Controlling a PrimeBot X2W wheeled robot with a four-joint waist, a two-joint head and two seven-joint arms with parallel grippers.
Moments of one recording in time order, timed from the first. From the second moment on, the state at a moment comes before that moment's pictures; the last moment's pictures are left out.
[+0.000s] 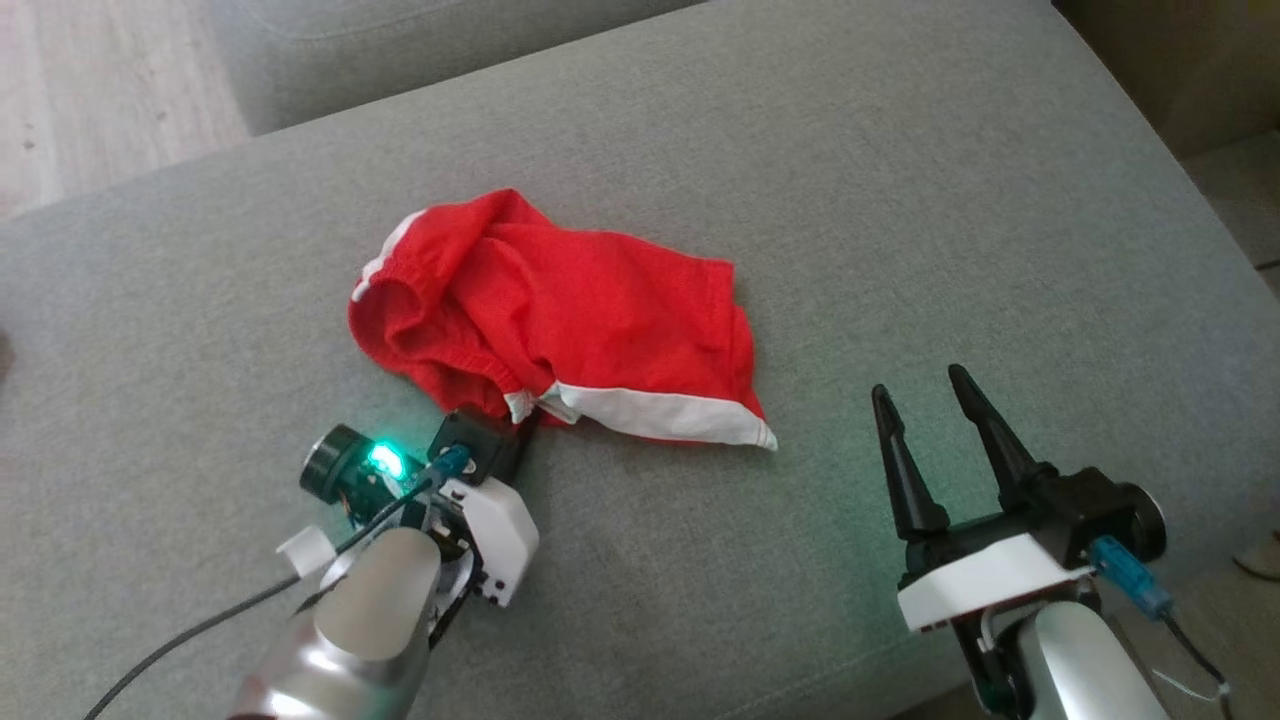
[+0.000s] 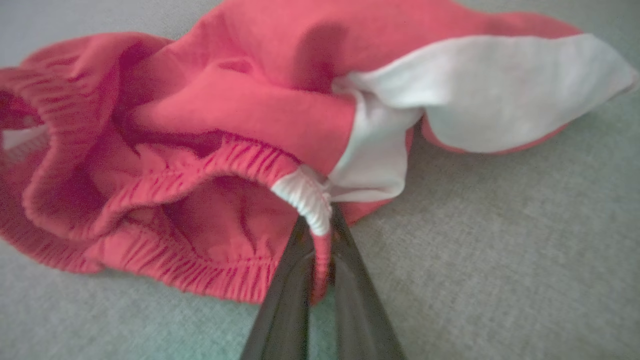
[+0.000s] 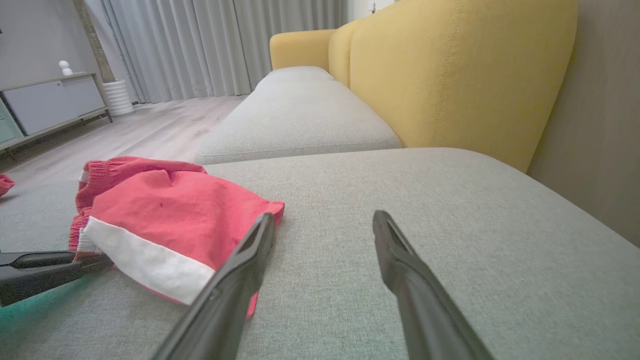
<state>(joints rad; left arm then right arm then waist) -0.57 0.08 -0.58 0.94 -0.10 -0.13 -0.08 -0.09 -0.05 0.17 0.26 0.08 0.13 -0.25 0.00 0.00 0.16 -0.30</state>
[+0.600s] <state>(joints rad) -0.07 0.38 -0.69 0.28 -0.53 -0.13 -0.03 -0.02 -0.05 0.12 0.24 0.08 0.13 -0.25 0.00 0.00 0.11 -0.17</state>
